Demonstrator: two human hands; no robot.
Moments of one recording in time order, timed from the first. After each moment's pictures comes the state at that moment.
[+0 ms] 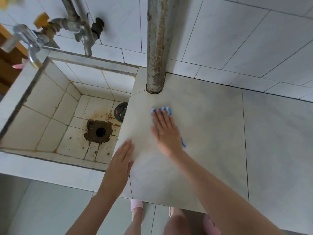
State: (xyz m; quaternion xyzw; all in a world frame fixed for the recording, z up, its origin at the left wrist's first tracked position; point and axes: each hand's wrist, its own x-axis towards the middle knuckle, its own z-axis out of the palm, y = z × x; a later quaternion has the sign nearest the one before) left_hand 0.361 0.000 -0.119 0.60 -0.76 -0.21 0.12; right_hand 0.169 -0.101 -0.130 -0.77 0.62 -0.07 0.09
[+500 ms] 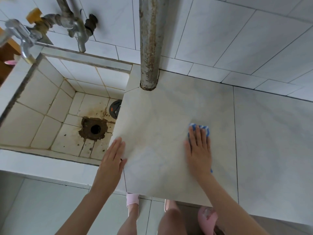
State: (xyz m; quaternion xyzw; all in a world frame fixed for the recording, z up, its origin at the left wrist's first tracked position) left_hand 0.364 0.012 -0.121 0.62 -0.75 -0.19 0.12; right_hand 0.061 -0.013 -0.134 -0.65 0.75 -0.03 0.09
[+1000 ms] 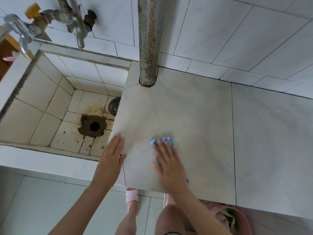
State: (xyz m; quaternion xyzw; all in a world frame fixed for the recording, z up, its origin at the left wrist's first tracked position) left_hand 0.364 0.014 -0.122 0.62 -0.74 -0.21 0.14; right_hand 0.140 0.040 -0.126 -0.78 0.61 -0.04 0.15
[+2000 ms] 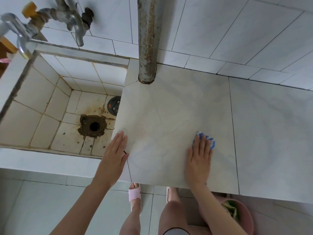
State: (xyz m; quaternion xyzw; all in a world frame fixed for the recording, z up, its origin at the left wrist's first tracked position) left_hand 0.379 0.015 -0.125 0.58 -0.78 -0.23 0.10; right_hand 0.095 0.052 -0.137 -0.54 0.83 -0.06 0.10
